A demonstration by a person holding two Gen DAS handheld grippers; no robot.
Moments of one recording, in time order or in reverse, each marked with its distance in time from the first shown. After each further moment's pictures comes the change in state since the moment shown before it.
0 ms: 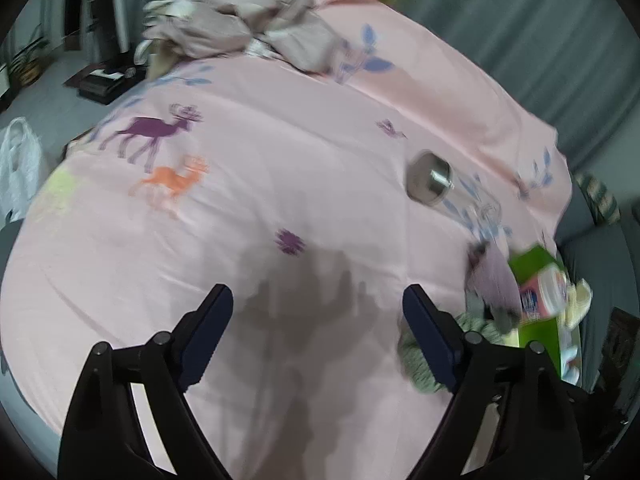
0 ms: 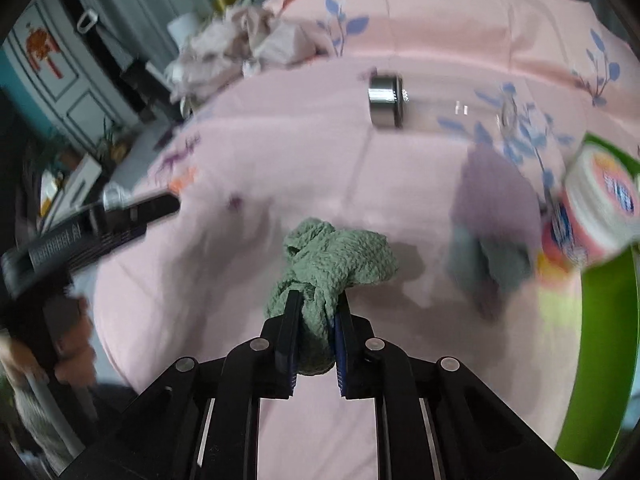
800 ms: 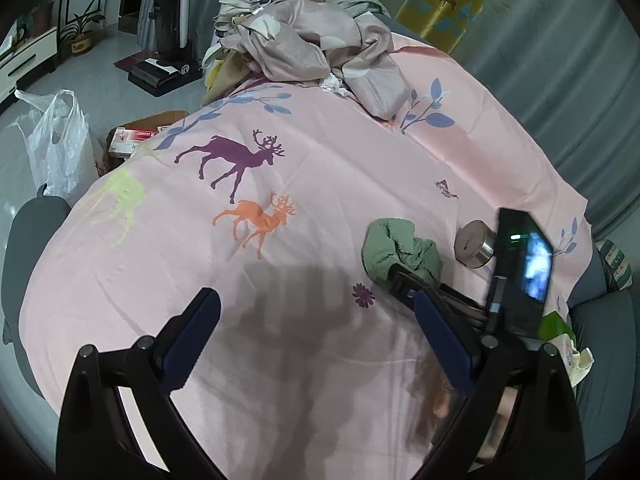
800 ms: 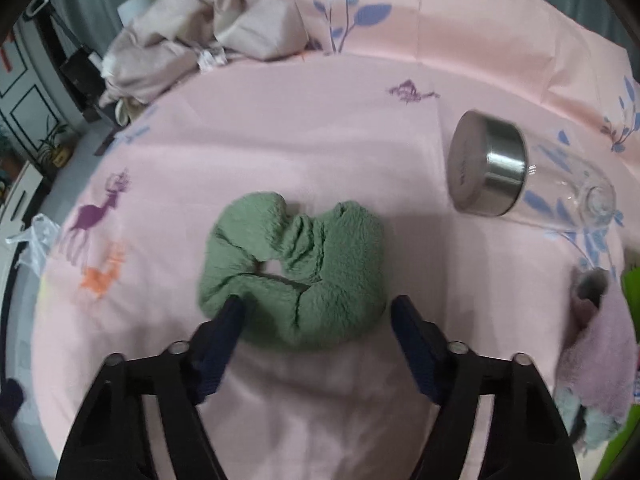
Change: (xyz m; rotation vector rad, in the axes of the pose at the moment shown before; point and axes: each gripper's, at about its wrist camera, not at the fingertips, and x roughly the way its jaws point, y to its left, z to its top) left arm -0.026 0.067 0.029 -0.196 -0.106 0.082; right arm 0.130 0.059 0.126 0.029 -0.040 -0.217
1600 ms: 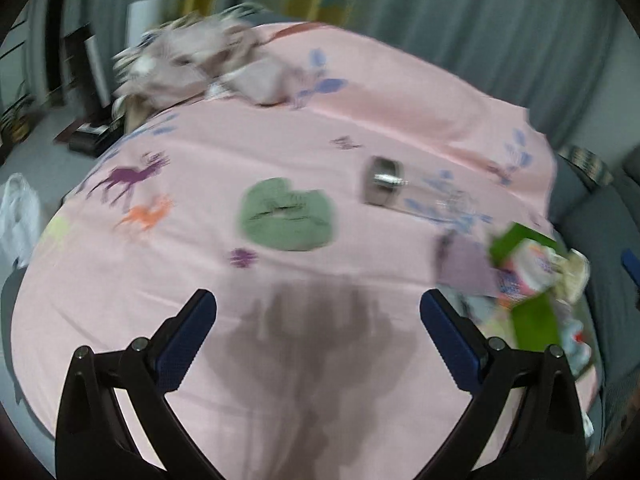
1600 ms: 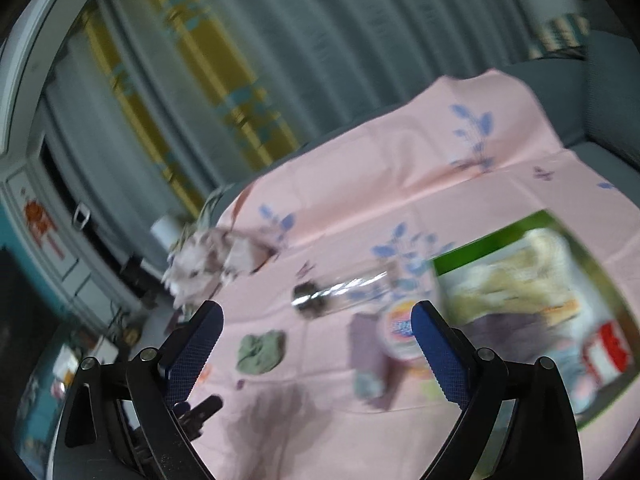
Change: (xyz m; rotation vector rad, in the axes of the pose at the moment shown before) left arm 0.000 -0.096 -0.060 0.309 -0.013 -0.060; right arm -0.265 -0.177 -0.093 0.322 -0.510 0.247
